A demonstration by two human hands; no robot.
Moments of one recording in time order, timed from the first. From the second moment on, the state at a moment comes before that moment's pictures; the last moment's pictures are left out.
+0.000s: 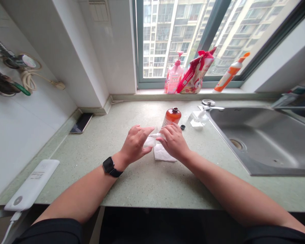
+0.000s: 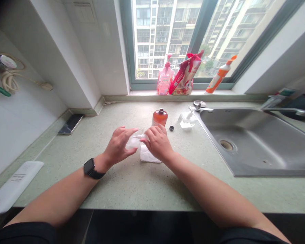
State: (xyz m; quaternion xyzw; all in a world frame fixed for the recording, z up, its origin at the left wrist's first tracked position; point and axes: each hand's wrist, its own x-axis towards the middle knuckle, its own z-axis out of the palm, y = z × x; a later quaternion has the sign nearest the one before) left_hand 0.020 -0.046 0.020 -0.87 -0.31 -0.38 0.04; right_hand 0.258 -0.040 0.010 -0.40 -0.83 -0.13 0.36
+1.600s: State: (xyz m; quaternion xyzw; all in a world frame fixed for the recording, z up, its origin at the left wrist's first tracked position) left_hand 0.019 -0.047 0.016 -0.84 -0.35 -0.40 0.04; right_hand 0.263 -0.051 0.024 -0.38 -0.80 -0.01 0.46
